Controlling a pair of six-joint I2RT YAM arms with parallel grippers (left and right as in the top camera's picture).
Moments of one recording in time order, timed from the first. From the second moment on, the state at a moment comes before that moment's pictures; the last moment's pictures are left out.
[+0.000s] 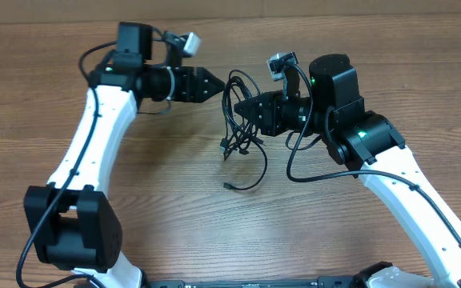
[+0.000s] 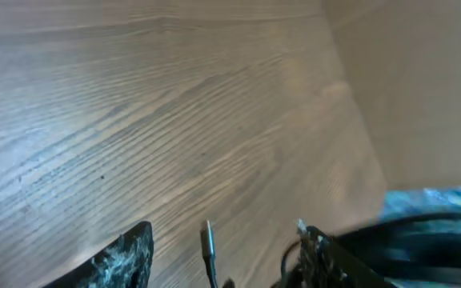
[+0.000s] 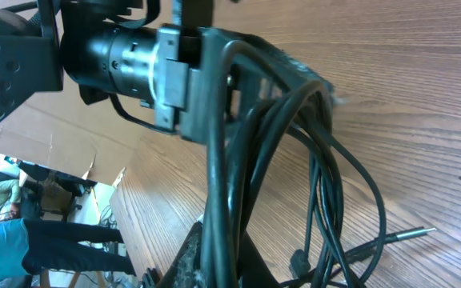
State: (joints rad) left arm -0.09 1.80 1.54 -0.73 0.89 -0.07; right arm 0.43 1.41 1.24 -0.39 -0.67 0.44
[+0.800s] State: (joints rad) left arm -0.13 1.80 1.54 -0.81 0.88 0.16; right arm 0.43 1.41 1.24 -0.42 -0.67 0.44
